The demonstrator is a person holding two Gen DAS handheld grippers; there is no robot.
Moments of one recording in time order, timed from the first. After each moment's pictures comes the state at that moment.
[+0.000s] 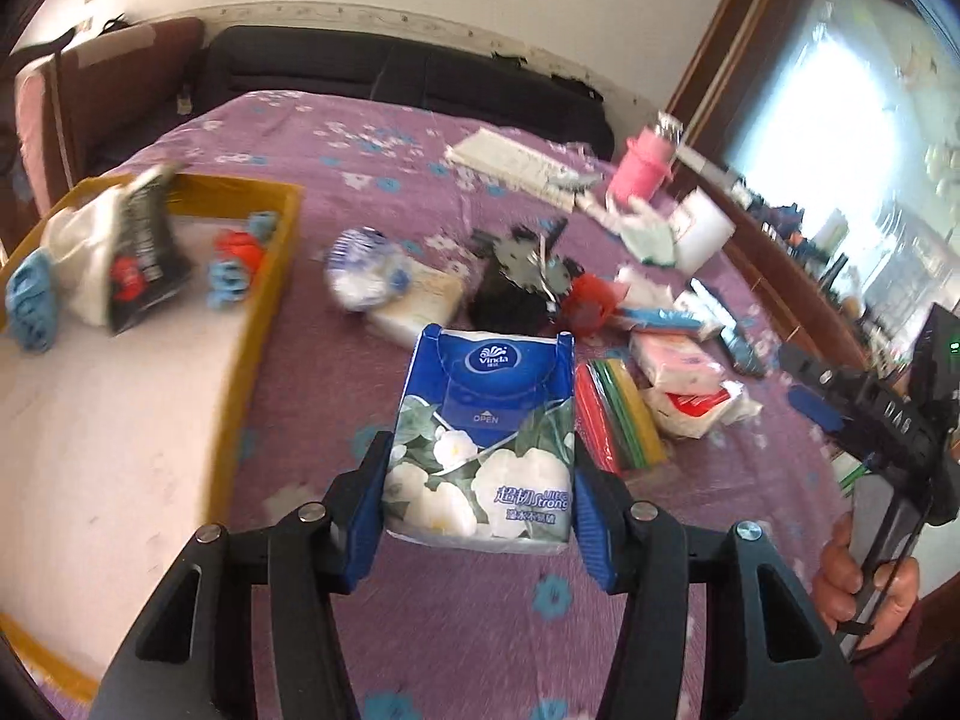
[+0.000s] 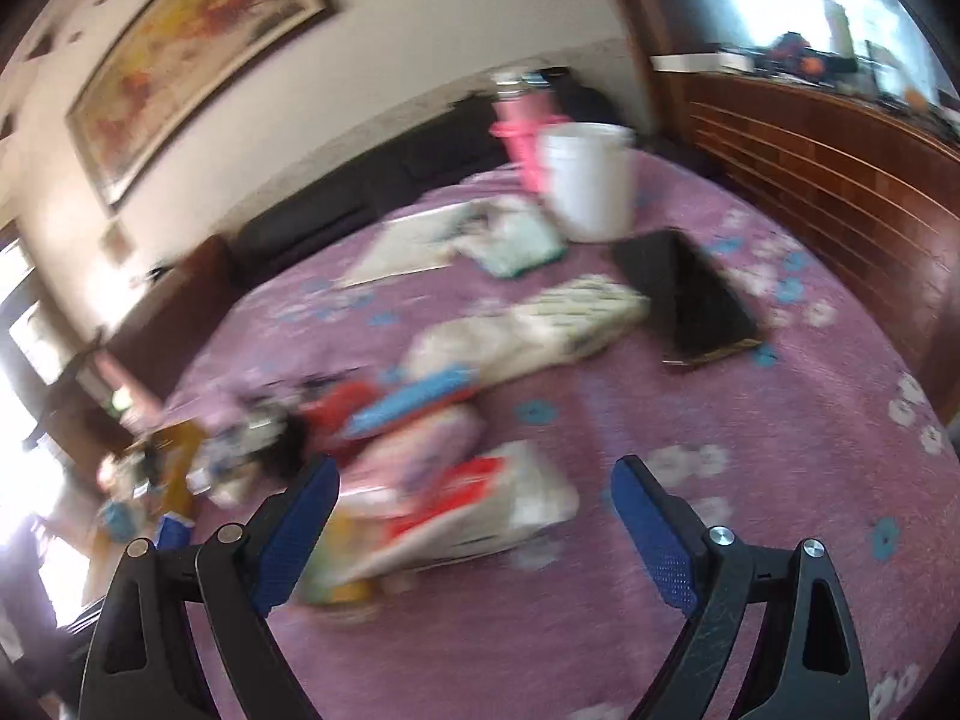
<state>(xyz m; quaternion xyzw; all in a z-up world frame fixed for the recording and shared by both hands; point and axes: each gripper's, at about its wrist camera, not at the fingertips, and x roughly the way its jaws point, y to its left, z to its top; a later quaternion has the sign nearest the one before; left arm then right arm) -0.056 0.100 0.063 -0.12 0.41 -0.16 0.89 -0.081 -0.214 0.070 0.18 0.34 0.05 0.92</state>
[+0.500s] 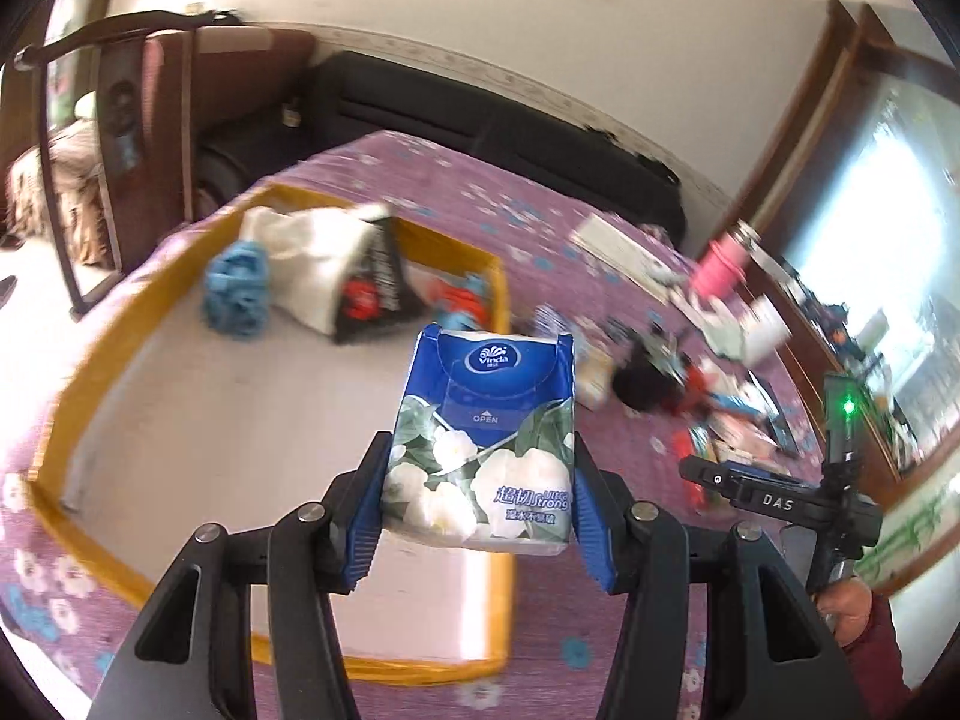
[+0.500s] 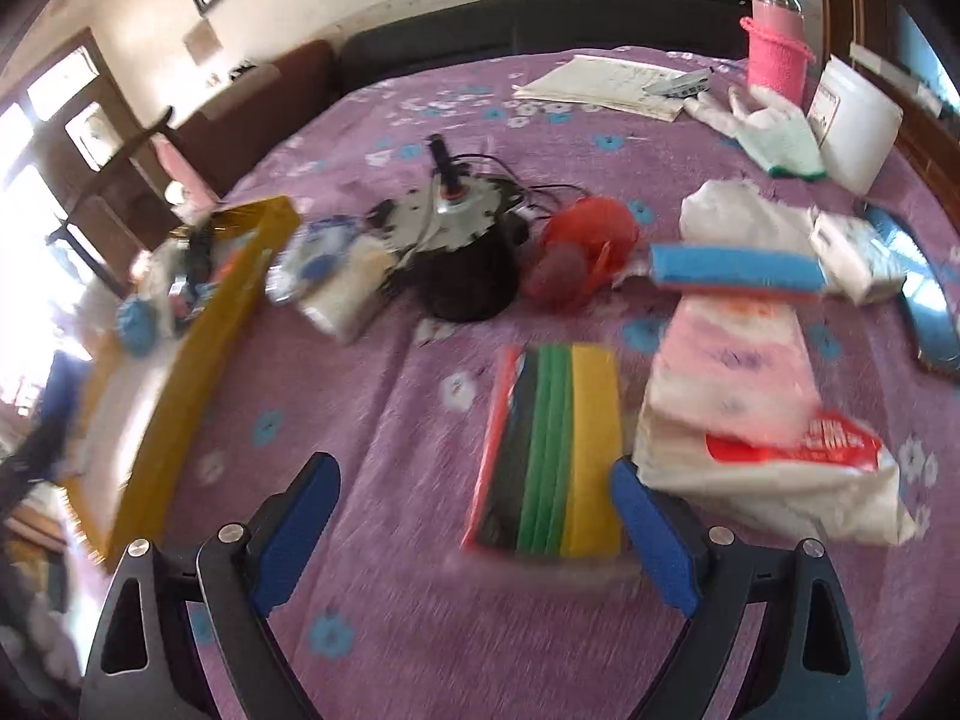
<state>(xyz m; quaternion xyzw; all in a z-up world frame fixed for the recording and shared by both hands) -0.096 0.220 0.083 -0.18 0.36 -0.06 0.91 -0.022 -0.093 0.019 0.05 0.48 0.13 0.87</state>
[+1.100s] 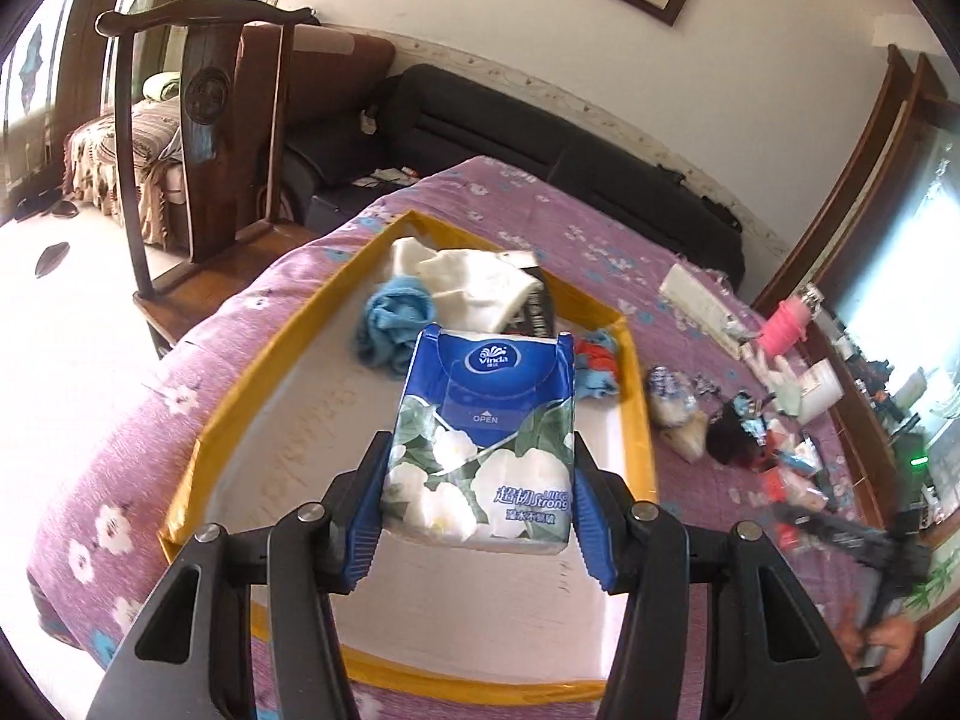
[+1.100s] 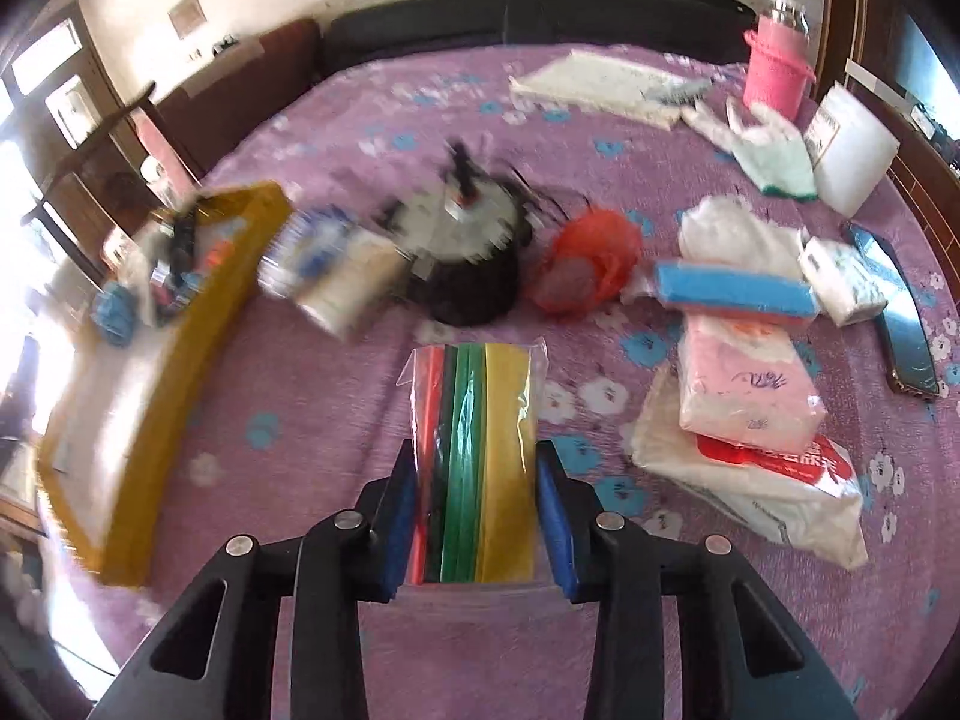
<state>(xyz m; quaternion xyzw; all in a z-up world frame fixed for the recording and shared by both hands) -0.094 0.300 0.082 -0.20 0.36 0.01 0.91 -0.035 -0.073 0.052 0.04 0.48 0.12 0.87</state>
